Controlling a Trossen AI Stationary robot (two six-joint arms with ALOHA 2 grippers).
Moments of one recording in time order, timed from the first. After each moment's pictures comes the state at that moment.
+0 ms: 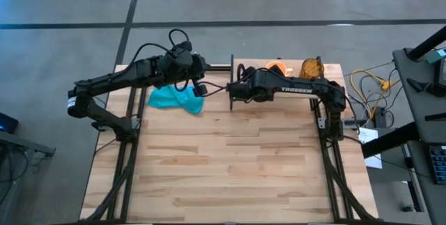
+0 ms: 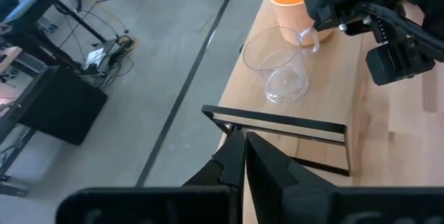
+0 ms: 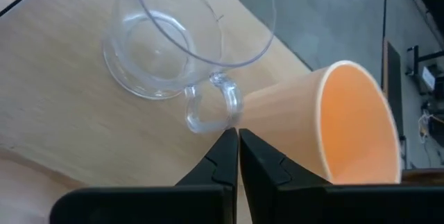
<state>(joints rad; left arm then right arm) 0.24 1.36 1.53 -0.68 -0.37 0.29 -0.17 1.93 1.86 -1.57 0.80 0.84</state>
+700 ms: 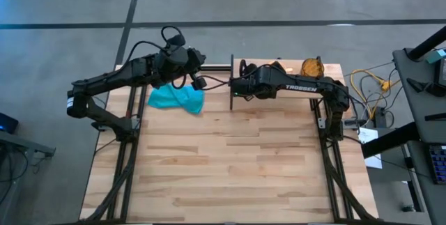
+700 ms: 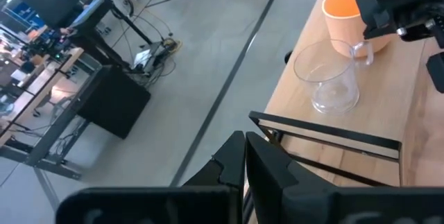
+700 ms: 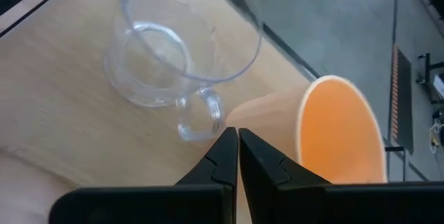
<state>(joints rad) 0.24 1.35 1.59 -0.66 -0.55 0.32 -0.17 1.89 1.86 -1.53 0.78 0.76</state>
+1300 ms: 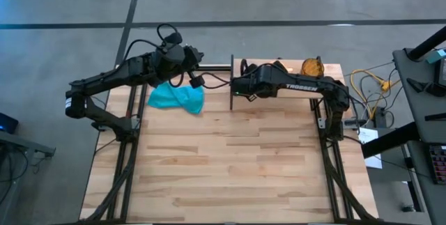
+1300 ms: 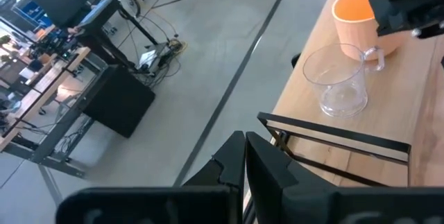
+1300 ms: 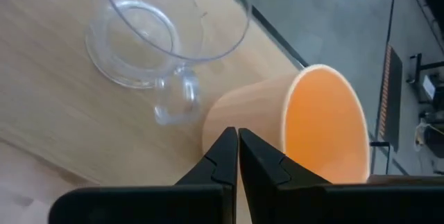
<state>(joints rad) 0.24 1.34 1.59 -0.66 -0.56 0.32 -0.17 1.89 1.86 -1.58 0.76 0.72</state>
